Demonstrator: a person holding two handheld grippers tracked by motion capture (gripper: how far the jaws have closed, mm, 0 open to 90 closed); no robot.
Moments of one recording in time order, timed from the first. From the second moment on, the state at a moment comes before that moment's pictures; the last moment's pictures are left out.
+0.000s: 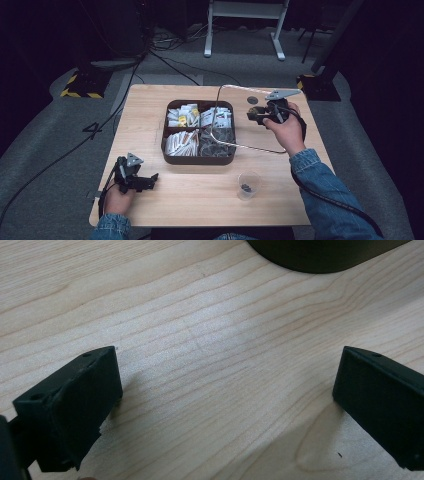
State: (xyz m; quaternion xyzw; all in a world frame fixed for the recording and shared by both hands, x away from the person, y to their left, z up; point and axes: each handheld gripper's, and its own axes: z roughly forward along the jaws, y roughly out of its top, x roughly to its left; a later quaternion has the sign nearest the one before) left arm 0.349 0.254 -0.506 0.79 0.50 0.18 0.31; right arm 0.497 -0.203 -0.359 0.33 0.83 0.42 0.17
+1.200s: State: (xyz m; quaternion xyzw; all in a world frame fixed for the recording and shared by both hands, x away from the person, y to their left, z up) left arm 0.348 0.251 -0.506 0.78 0.51 0.18 0.30; right arm 0.523 -0.089 -0.386 0.29 0.86 0.39 0.13
